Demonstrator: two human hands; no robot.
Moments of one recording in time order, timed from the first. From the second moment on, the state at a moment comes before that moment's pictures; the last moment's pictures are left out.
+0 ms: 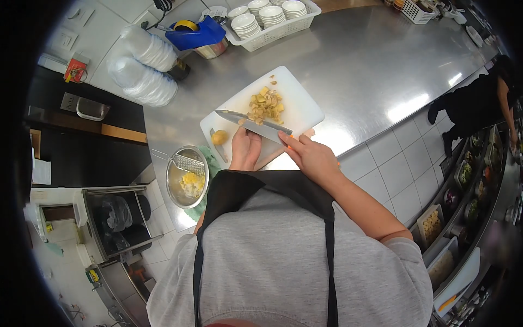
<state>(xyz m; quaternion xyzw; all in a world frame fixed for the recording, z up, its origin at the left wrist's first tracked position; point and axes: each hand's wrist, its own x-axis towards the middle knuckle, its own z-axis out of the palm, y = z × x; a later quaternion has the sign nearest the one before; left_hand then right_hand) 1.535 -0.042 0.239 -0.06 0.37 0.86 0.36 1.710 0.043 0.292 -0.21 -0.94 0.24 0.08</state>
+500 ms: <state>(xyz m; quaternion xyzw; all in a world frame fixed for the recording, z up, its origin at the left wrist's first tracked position) 1.533 -0.045 0.245 0.04 0.36 0.85 0.40 1.687 0.072 0.281 -0.15 -0.87 0.44 0.15</state>
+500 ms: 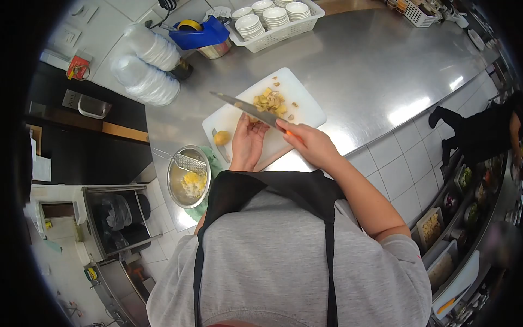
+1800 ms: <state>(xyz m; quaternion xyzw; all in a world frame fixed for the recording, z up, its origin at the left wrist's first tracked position) 1.553 -0.051 0.232 0.07 0.32 0.84 0.44 1.697 0.061 0.287 -0.26 -0.91 0.30 0.11</state>
